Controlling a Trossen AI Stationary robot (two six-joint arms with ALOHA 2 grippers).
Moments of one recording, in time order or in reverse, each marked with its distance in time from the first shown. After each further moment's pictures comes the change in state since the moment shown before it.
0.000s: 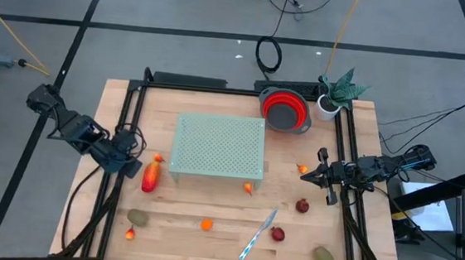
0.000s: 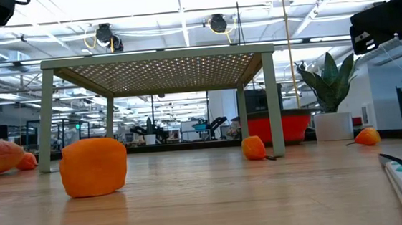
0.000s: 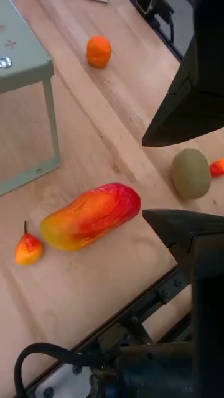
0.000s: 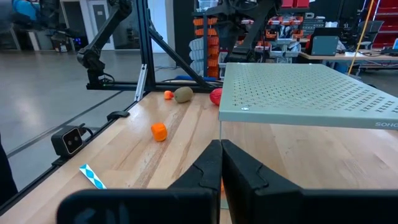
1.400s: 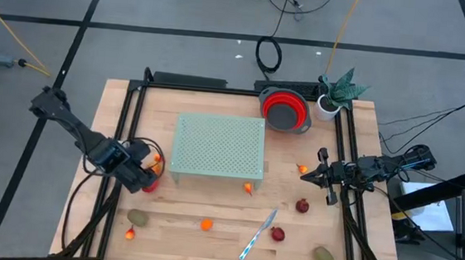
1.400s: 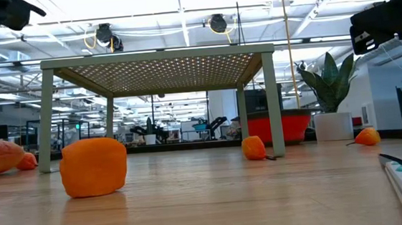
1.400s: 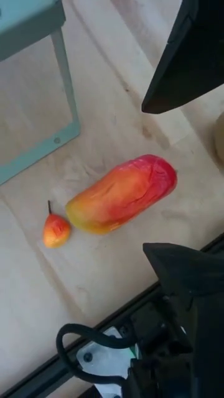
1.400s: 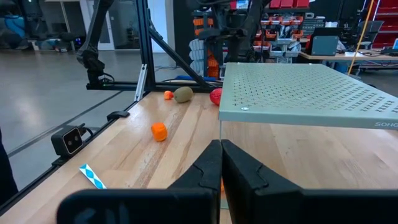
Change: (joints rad) left arm 0.001 0.305 0.000 0.001 -0.086 0.052; right arm 0.000 0.000 0.000 0.000 0.000 0.000
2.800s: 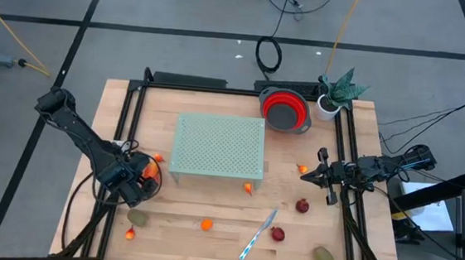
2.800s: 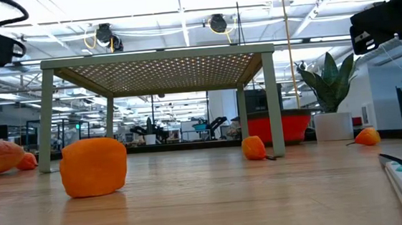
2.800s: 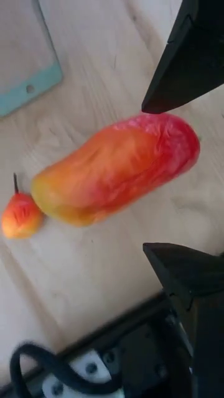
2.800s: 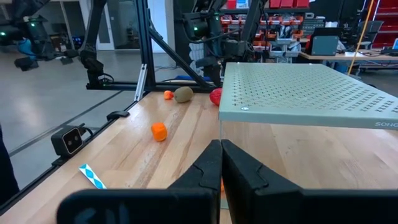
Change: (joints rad) left arm -0.151 0.078 -0.229 0.181 -0.023 -0.202; right arm 0.000 0.000 0.000 0.000 0.000 0.000
